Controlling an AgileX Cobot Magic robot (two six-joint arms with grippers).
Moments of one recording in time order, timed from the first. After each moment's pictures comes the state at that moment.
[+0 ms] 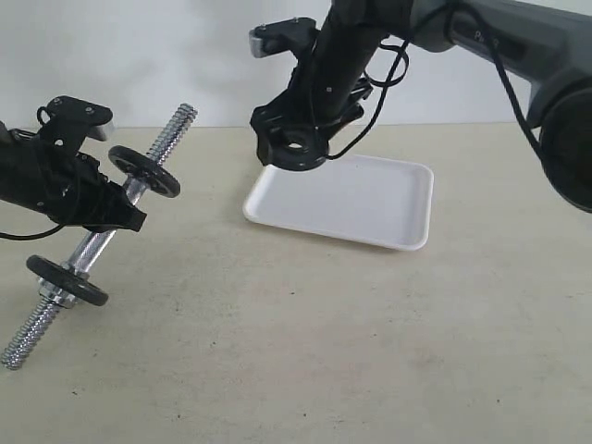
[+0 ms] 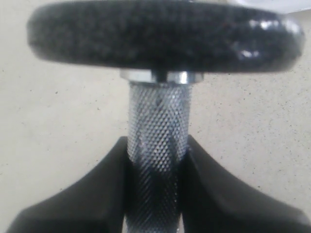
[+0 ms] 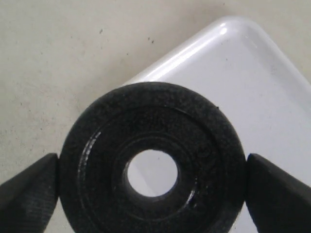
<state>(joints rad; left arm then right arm) -0.11 1.78 -0.98 -0.79 0.33 1.06 0.46 2.35 -2.23 0.20 1.08 -0.26</state>
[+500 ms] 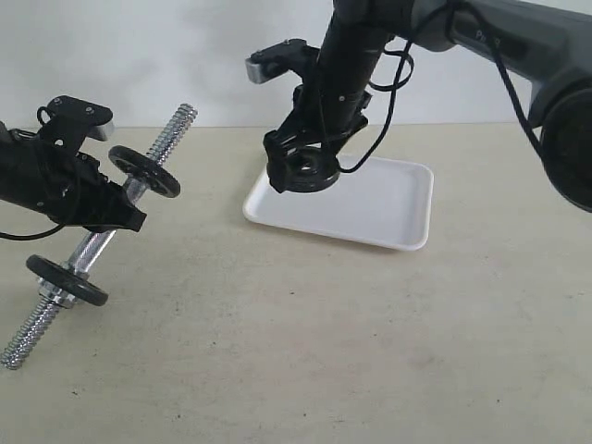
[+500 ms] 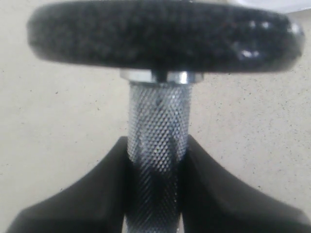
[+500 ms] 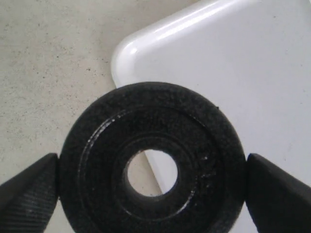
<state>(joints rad) -0.11 1.78 -0.98 -0.79 0.33 1.06 0.46 2.36 -2.23 0.23 1.23 -0.47</state>
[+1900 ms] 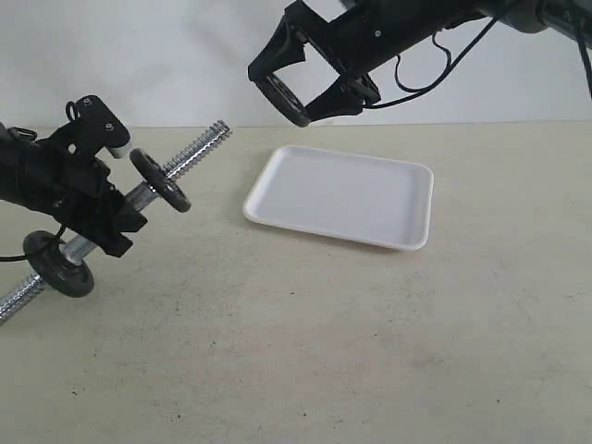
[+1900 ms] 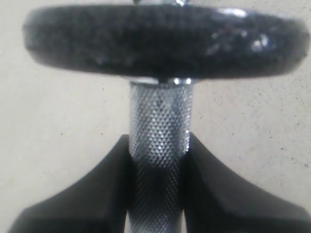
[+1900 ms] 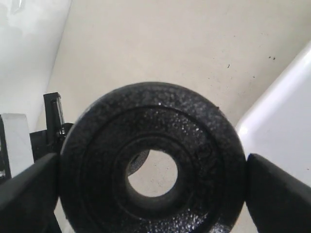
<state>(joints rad) -0.11 1.78 -0.98 -0.92 0.35 1.58 0.25 2.36 -2.23 0.97 1.23 -0.29</state>
